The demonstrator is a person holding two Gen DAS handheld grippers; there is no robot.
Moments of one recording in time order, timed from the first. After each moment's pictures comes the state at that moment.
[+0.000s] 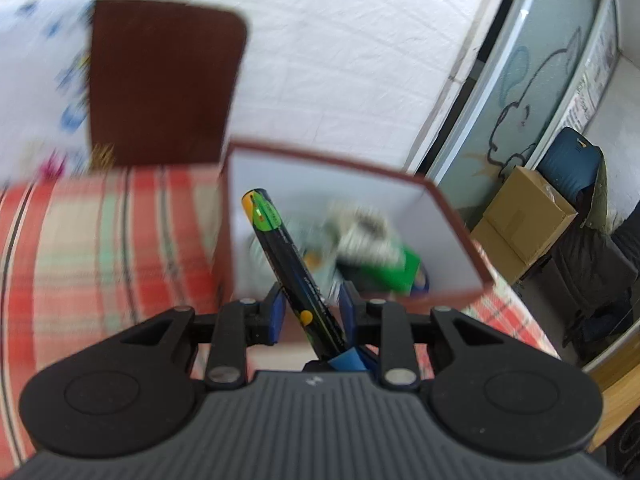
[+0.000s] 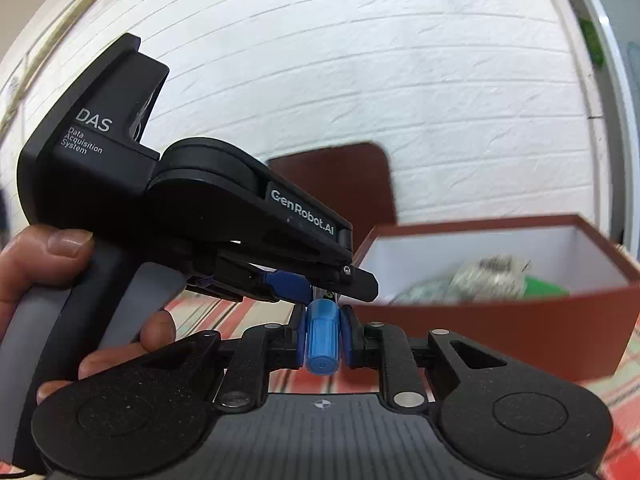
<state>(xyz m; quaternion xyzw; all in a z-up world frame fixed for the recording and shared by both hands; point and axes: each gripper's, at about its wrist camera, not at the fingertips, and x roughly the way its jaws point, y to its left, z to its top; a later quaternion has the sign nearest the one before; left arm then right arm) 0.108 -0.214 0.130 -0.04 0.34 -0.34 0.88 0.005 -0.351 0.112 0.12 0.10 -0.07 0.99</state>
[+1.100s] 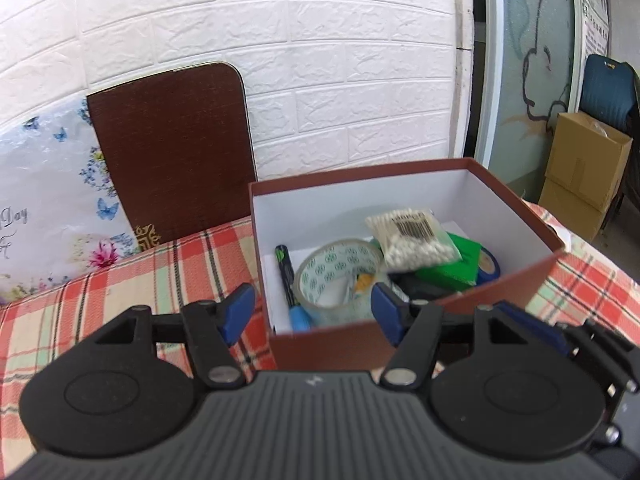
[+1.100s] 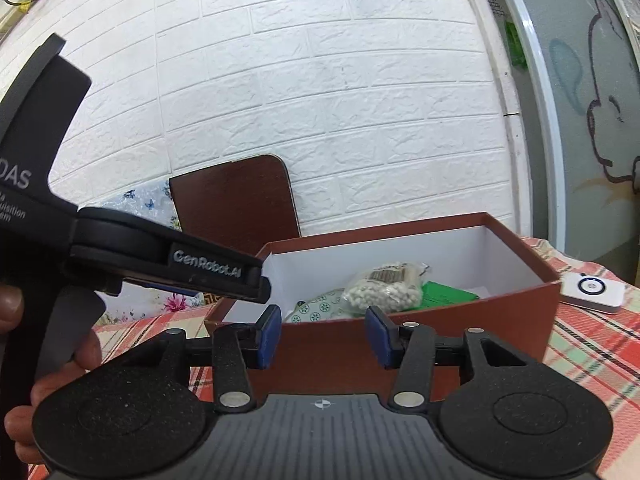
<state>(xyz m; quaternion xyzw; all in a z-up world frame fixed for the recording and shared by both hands) 0.075 -0.244 0.127 0.12 0.26 -0.27 0.92 -0.025 -0.389 0.098 0.13 0.10 -0.17 0.97</state>
